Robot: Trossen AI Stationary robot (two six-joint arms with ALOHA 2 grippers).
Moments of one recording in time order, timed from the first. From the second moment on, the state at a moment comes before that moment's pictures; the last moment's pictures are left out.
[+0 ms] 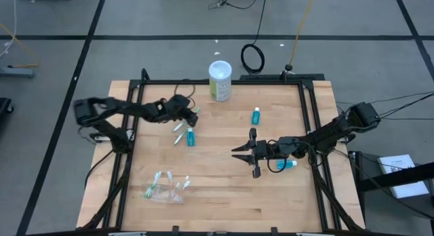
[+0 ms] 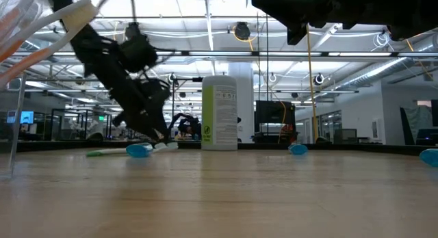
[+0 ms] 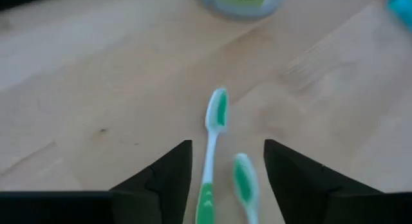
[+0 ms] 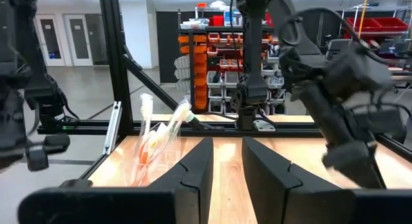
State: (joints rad) left arm 0.44 1.49 0.55 0.18 -0.12 -0.44; right arm 0.30 1.45 0.51 1.03 0.24 0.01
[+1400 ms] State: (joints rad) left arm 0.39 1.49 0.85 -0.07 -0.24 -0.23; right arm 0.30 1.45 0.51 1.01 0.23 0.02
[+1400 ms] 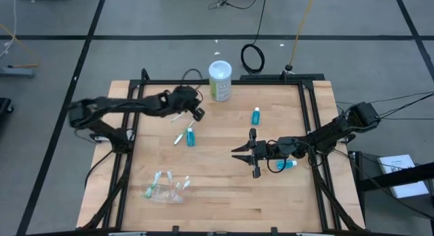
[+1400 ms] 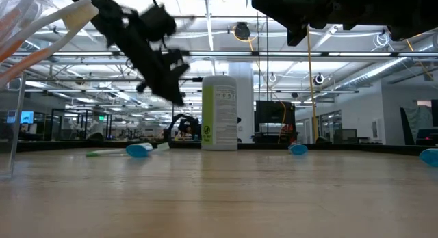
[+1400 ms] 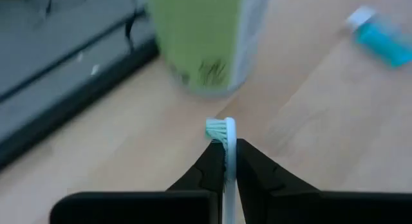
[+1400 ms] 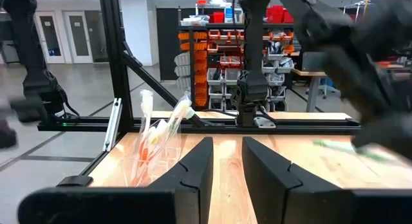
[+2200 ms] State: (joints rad) left arm -0.71 0.75 0.61 0.23 -1.00 -0.10; right arm 0.30 1.45 0.51 1.02 0.23 0.04
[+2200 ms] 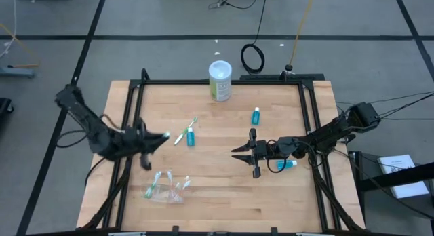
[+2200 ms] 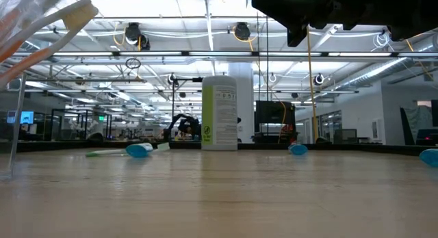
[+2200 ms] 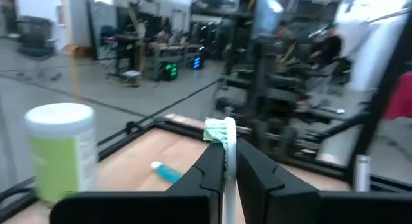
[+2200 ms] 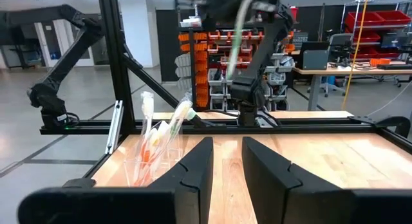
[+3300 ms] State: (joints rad) left arm -1.14 0.93 0.46 0.87 -1.55 0.03; right arm 0.30 1.45 0.51 1.01 0.23 0.04
